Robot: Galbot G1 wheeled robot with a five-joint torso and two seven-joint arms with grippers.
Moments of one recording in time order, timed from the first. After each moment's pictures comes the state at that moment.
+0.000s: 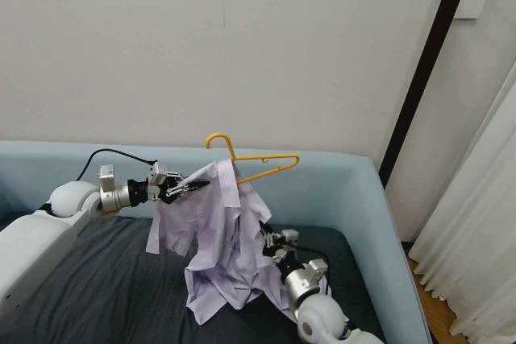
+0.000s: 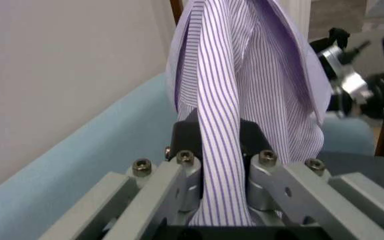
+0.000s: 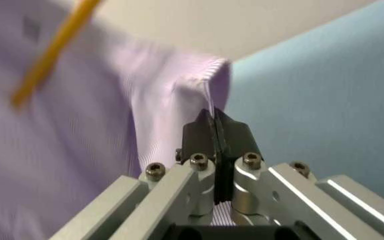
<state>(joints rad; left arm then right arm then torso) 0.39 -0.64 0.06 -1.34 -0.85 -0.10 1.01 -0.84 1.16 -0.10 1.67 0.96 0.15 0.13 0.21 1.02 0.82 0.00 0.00</state>
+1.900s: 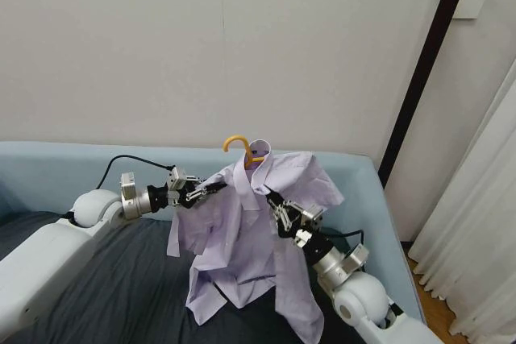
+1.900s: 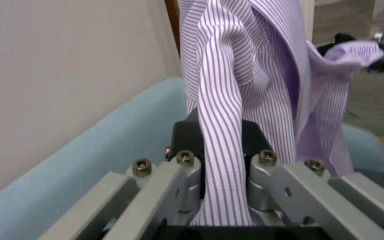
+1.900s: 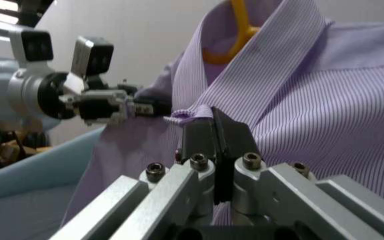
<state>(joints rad) 0.45 -0.68 0.05 -1.46 -0.80 -0.08 0.87 -0.94 1.06 -0.03 1.82 0.53 0.29 -0.21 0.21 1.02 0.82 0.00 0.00</state>
